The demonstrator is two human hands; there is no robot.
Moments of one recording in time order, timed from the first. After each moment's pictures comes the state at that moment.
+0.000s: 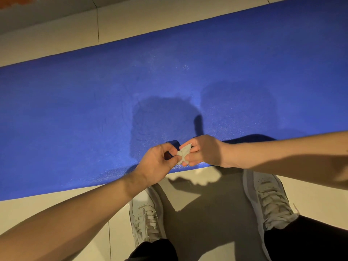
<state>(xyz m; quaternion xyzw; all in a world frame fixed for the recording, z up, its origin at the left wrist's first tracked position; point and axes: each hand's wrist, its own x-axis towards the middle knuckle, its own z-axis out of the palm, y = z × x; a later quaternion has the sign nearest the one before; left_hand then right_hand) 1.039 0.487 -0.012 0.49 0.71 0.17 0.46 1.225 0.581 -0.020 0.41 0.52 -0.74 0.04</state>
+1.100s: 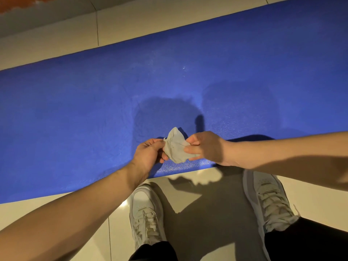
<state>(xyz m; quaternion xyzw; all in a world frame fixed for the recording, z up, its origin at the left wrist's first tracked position) 1.029 0.509 -0.011 0.14 0.72 0.36 0.57 1.223 0.589 -0.022 0.47 0.48 -0.75 -0.03</state>
